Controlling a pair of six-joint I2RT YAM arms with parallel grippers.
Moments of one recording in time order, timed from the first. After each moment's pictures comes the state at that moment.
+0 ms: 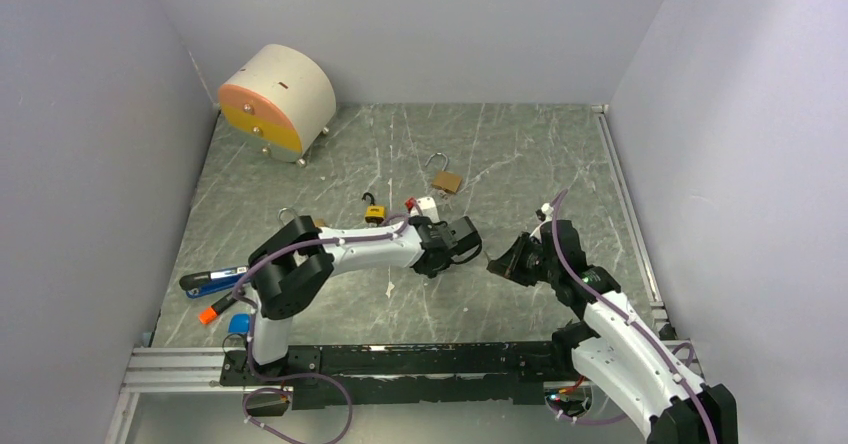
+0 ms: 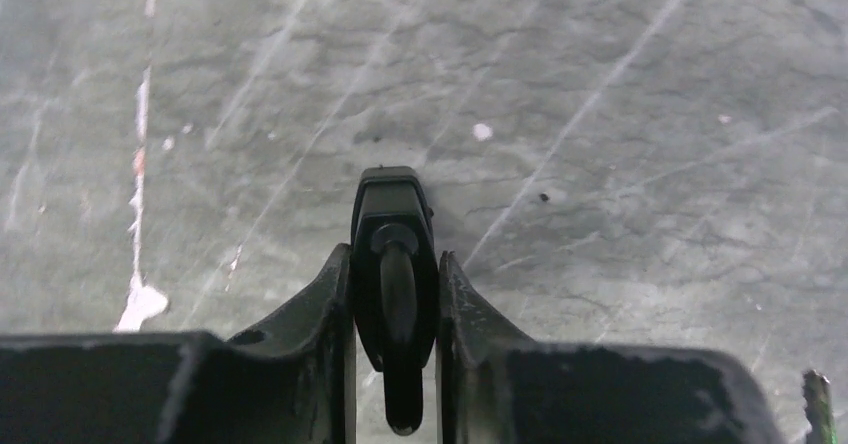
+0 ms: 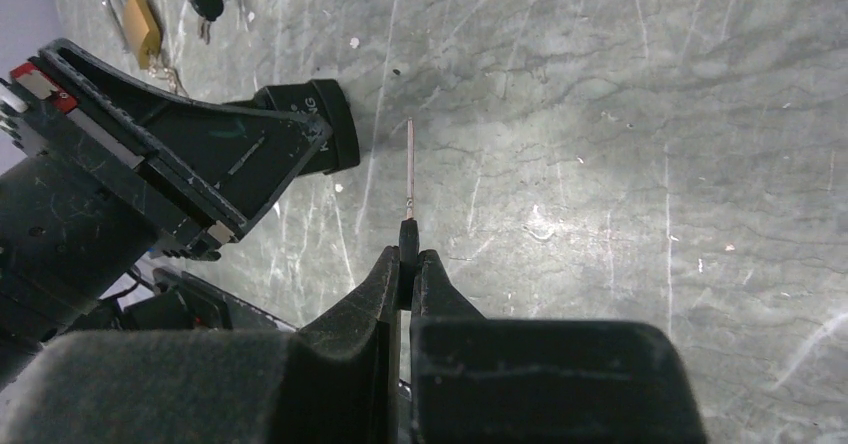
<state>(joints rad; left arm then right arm) -1.10 1.94 1.38 -0.79 -0.51 -1.42 0.34 0.73 0.40 -0.40 -0.27 0.77</state>
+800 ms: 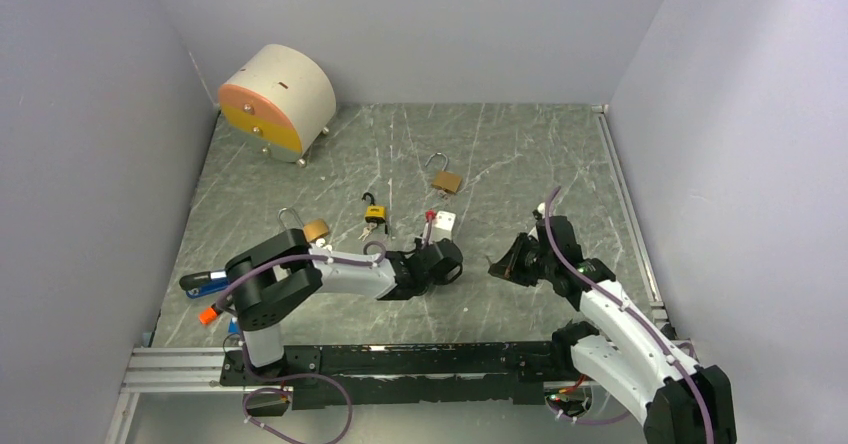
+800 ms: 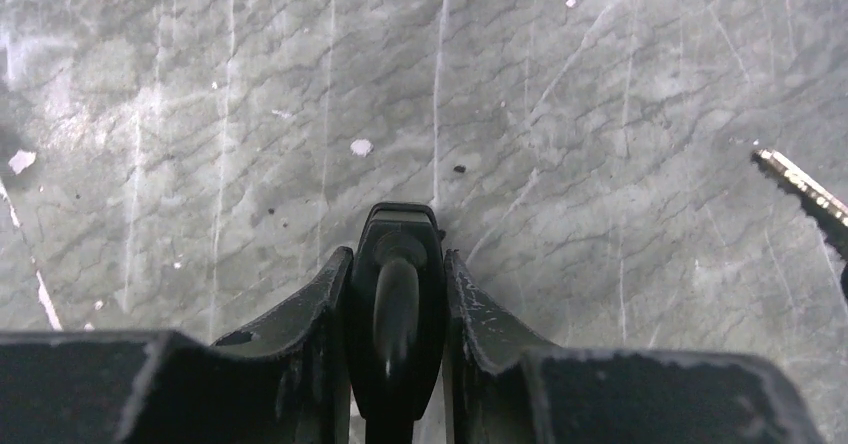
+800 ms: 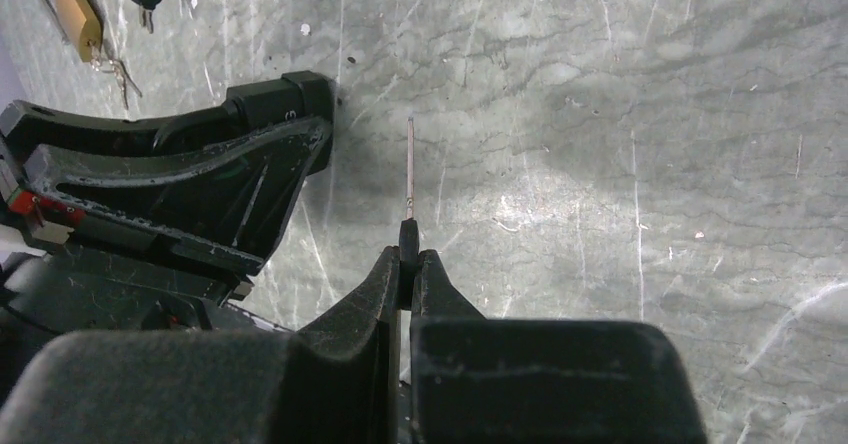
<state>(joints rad) -1.15 1.80 0.94 0.05 -0.51 -0.68 0.33 0.82 0.42 -0.44 -0.27 0.74</state>
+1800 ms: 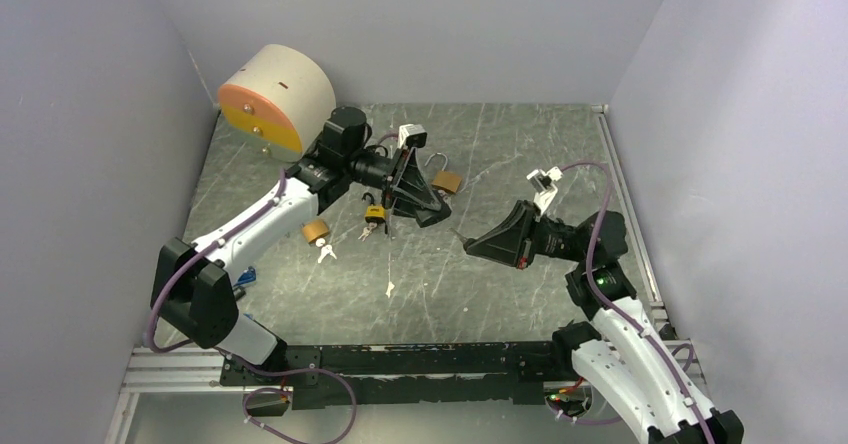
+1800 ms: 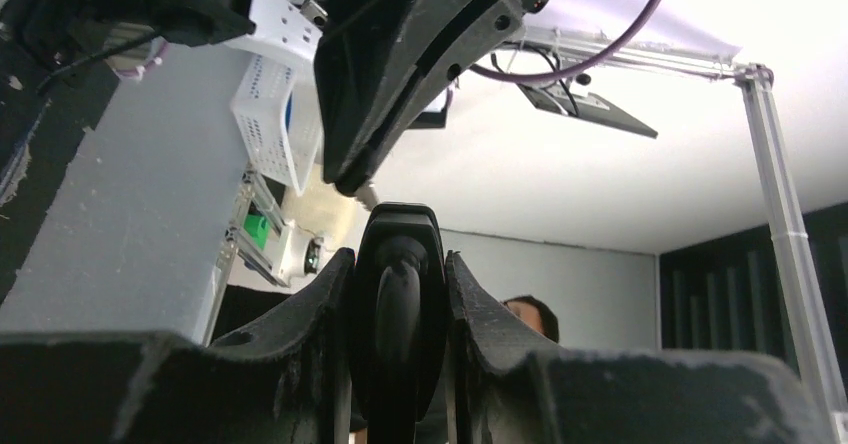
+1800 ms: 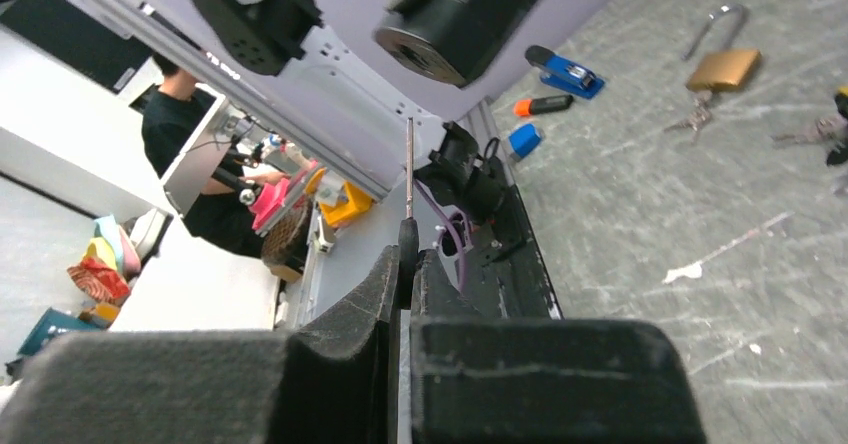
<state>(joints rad) -0.57 1.49 1.26 -0.08 1.28 -1.34 0.31 0.65 0.51 0.32 -1.08 0.95</state>
